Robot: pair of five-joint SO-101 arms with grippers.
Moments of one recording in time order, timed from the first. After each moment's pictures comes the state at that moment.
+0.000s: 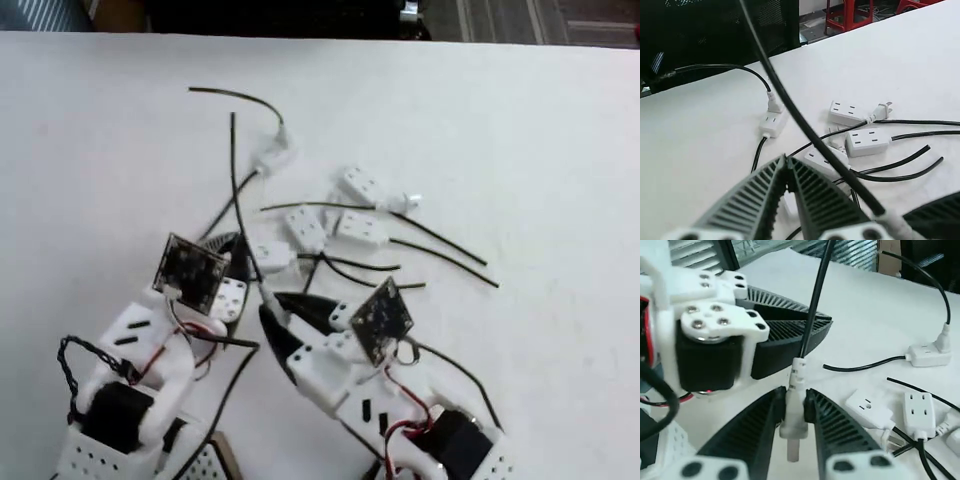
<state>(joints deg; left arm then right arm) 16.6 -91.5 71.9 52.4 -7.3 -52.8 -101.2 77.1 48.9 -6.1</state>
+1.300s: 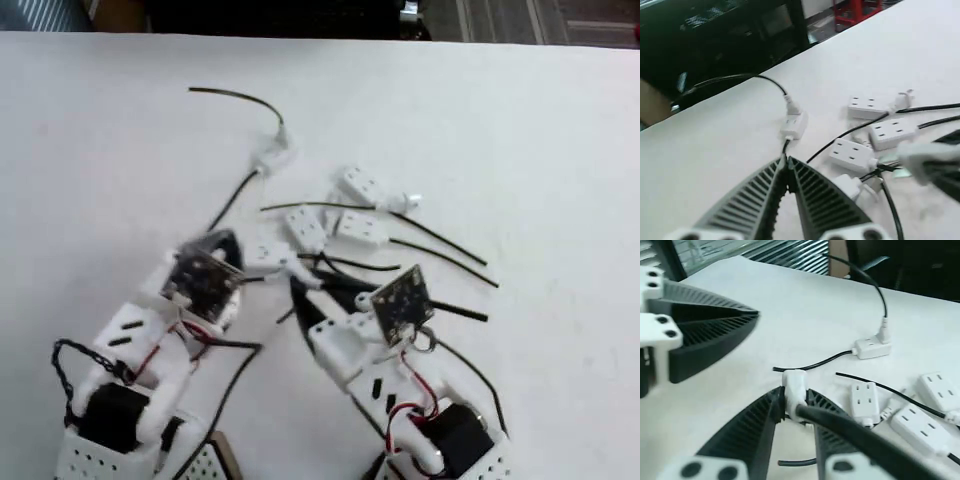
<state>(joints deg) 12.6 -91.6 71.8 52.6 -16.8 -39.6 -102.4 79.8 48.0 -5.2</state>
